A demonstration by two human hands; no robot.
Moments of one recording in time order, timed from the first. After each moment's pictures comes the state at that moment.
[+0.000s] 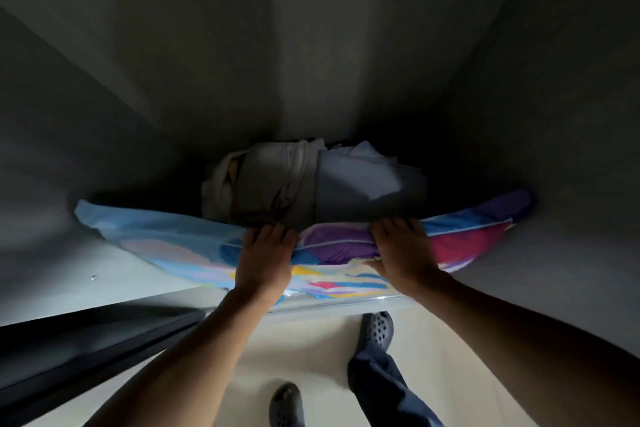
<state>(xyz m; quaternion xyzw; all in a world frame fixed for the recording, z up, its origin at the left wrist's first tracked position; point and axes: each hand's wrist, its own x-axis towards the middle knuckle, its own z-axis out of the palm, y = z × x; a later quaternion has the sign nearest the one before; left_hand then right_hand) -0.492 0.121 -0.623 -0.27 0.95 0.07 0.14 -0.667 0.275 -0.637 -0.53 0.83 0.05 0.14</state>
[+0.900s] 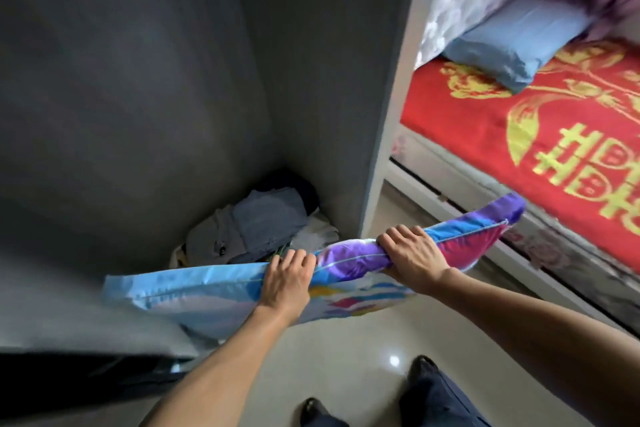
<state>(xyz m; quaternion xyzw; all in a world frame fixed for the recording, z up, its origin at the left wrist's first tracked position) -0.355 0.363 -0.348 0.04 1.00 -0.03 0.04 -0.450 0.592 -0.344 -0.38 0.93 0.01 0.04</state>
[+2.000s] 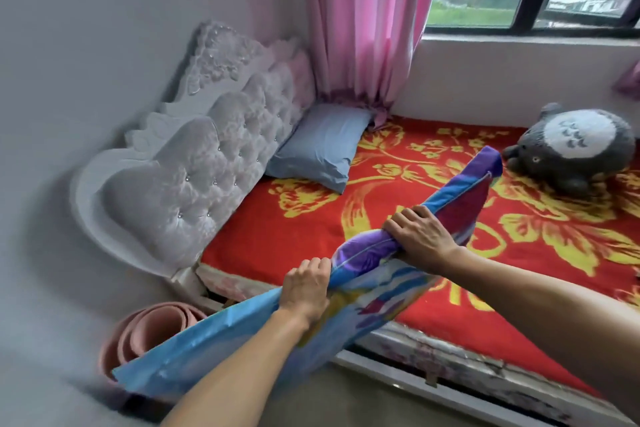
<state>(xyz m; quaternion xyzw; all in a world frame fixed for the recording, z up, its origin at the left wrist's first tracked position) -0.809 0.803 -0.274 0.28 0.96 0.06 -0.02 -0.791 1.052 -0.229 -0.12 0.98 0.11 -0.06</state>
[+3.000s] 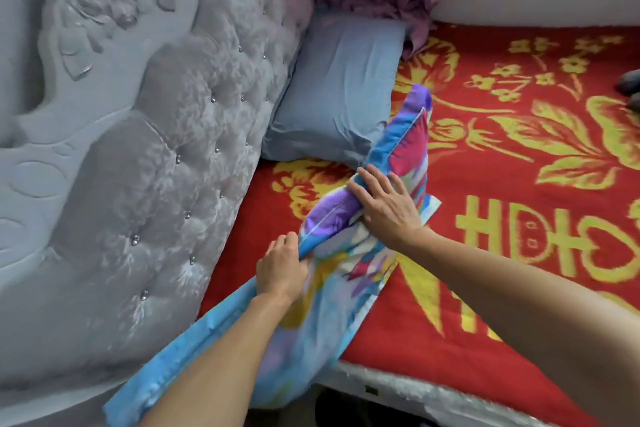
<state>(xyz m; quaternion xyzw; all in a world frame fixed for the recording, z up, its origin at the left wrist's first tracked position) -1.274 0.807 -0.376 0.15 0.97 0.12 0.10 -1.266 1.035 -0.378 -0.03 1.00 -0.06 -0.04</state>
